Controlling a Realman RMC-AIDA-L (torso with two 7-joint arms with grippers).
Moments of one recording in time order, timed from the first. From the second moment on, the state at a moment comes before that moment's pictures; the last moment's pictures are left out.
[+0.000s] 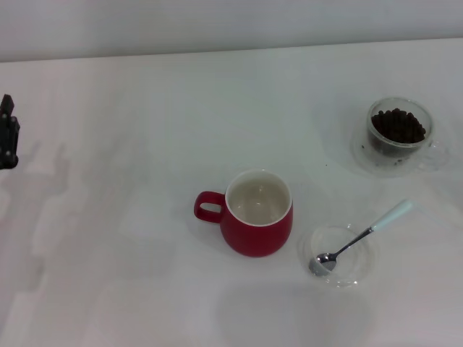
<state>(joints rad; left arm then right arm) -0.39 -2.08 2.77 0.15 -1.21 1.39 0.06 0.14 1.88 -0.44 -0.14 1.77 1.35 -1.55</state>
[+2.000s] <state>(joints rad) -0.47 -2.08 2.77 0.12 -1.27 1.37 0.09 0.11 2.01 -0.51 -0.05 1.55 1.49 -1.75</state>
